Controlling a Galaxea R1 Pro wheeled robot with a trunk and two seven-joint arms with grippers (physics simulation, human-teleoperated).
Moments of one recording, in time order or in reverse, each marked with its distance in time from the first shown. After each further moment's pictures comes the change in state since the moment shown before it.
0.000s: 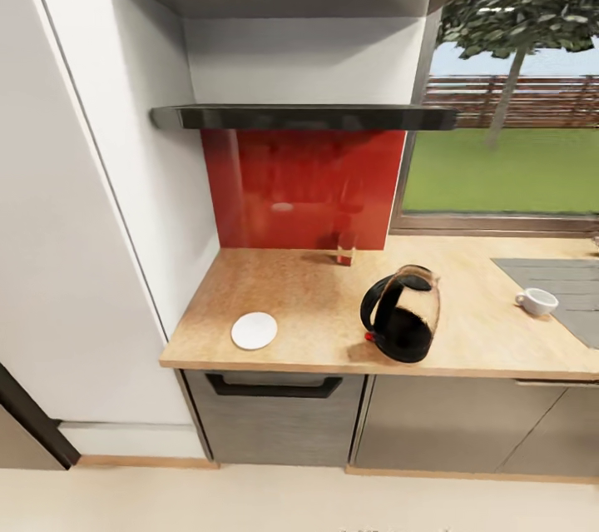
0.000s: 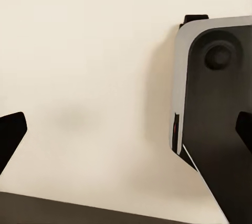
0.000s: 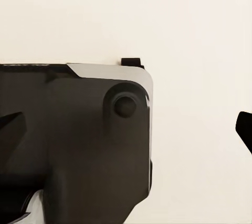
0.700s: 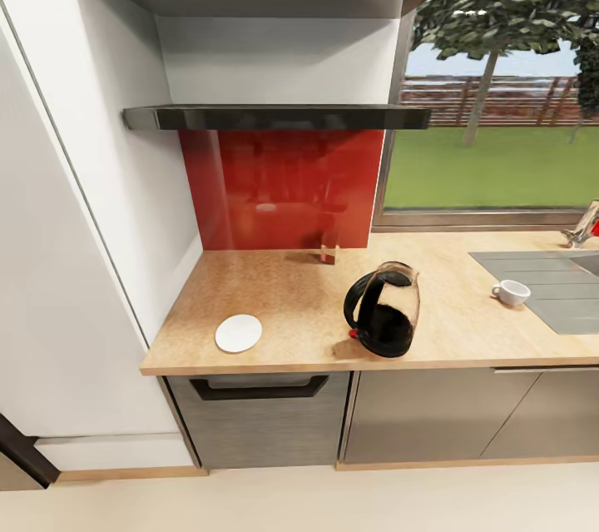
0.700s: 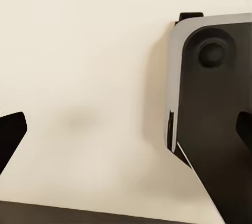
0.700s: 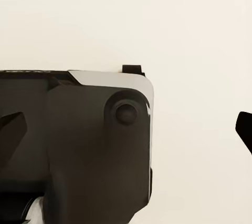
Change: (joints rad) left arm -0.001 -0.010 -0.001 0.003 -0.001 0.005 0.001; right arm 0.000 0.001 0.004 -0.018 0.005 -0.003 0.001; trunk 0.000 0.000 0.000
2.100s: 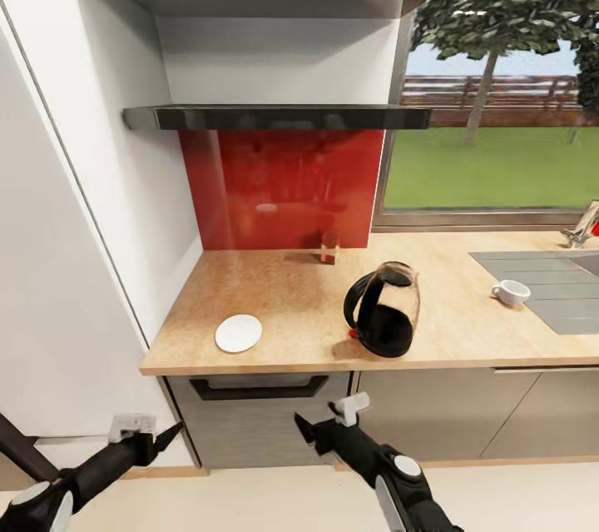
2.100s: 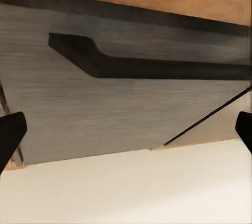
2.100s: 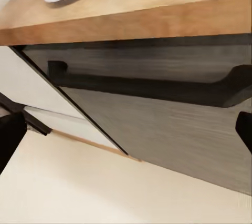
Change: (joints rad) left arm -0.118 0.041 0.023 -0.961 0.385 0.299 -0.712; right arm -0.001 0.150 0.034 -1.068 -0.003 0.264 0.417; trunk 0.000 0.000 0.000
